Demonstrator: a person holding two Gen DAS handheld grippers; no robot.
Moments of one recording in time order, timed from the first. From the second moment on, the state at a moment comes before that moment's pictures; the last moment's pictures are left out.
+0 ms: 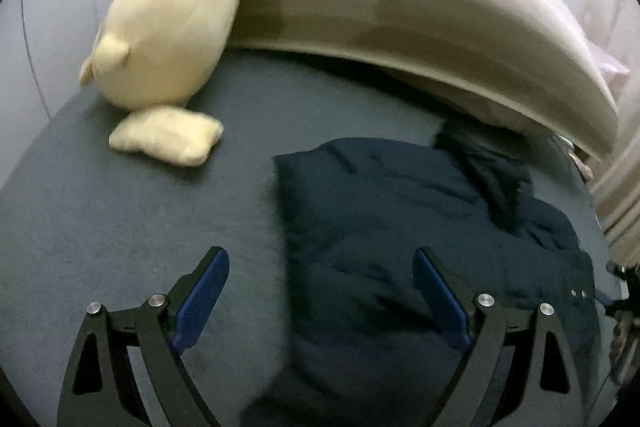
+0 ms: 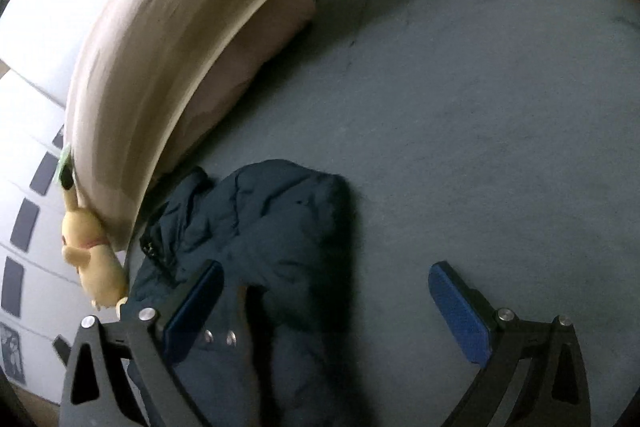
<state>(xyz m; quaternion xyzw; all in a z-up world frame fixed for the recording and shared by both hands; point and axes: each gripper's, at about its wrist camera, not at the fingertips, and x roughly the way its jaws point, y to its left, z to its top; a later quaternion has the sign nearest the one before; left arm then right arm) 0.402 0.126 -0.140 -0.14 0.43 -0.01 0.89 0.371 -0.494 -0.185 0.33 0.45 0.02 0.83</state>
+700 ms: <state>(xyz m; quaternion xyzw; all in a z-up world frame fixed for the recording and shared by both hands) 0.330 0.103 -0.125 -0.08 0.41 -0.02 0.91 0.307 -0.435 -0.117 0.18 0.42 0.01 0.89</state>
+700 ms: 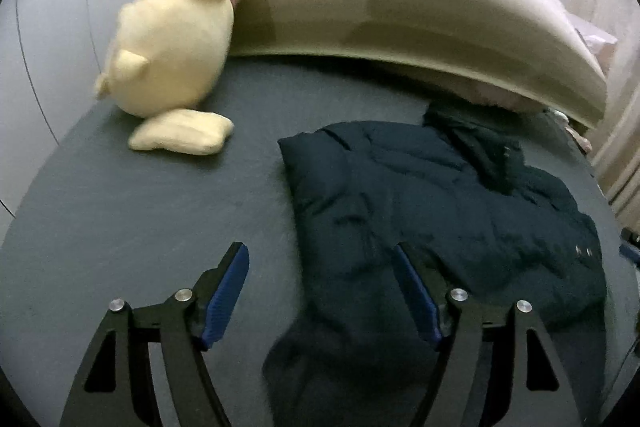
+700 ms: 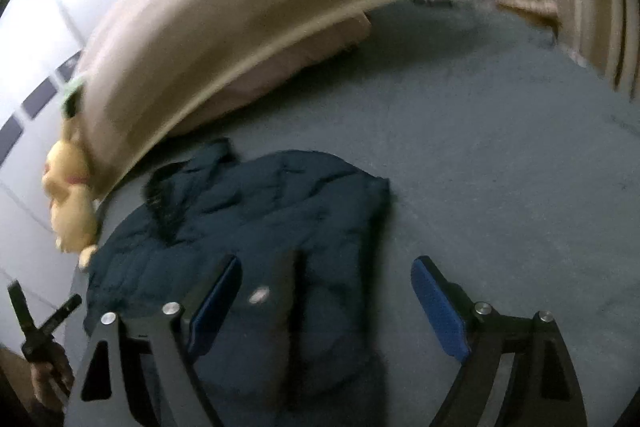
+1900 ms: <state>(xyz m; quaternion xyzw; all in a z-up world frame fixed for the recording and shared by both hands) 0.044 0.132 -0.154 -0.10 0.50 0.03 0.86 -0.018 -0.417 -0.181 0.32 0.49 0.11 0.80</state>
